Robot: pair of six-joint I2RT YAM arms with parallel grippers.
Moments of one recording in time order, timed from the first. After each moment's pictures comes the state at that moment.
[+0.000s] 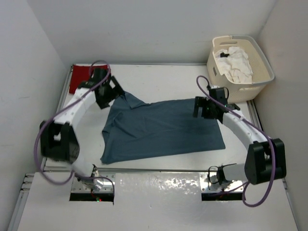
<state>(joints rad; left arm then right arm) -0.15 1.47 1.18 -0.68 0.01 -0.77 0.17 1.32 0.80 -0.41 0.03 0.25</state>
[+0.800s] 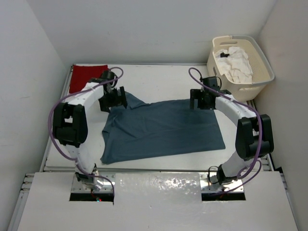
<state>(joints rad) -0.15 1.85 1.42 -0.80 0.04 -0.42 0.17 1.64 1.08 -0.42 0.05 0.18</state>
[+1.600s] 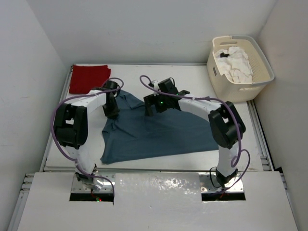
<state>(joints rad) -0.18 1.80 1.22 -0.73 -0.14 -0.53 0.60 1.92 1.32 -0.26 -0.26 0.17</state>
